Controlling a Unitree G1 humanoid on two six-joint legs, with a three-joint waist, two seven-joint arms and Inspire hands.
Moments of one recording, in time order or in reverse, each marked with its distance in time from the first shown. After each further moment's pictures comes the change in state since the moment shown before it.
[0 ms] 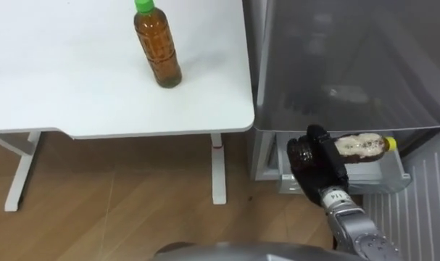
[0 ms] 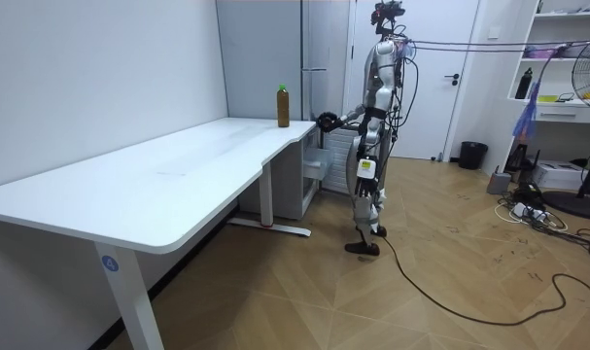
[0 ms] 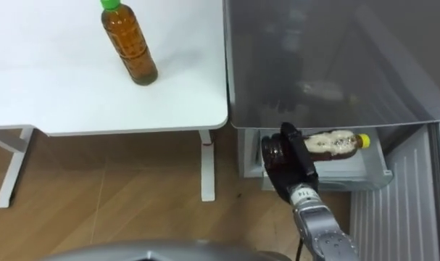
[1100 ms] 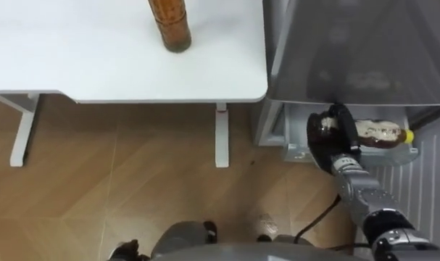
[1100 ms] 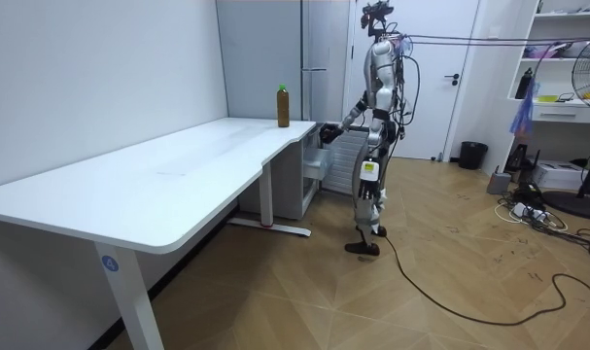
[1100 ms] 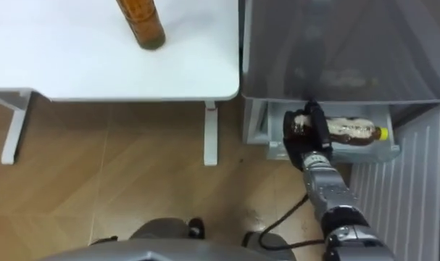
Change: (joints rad) left arm -0.144 0.032 0.013 -0.025 -0.028 -0.028 -0.014; right arm -0.411 0.023 -0.245 0.533 0.028 -0.011 -0.054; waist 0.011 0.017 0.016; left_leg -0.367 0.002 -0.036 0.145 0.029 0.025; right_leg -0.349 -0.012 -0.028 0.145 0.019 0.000
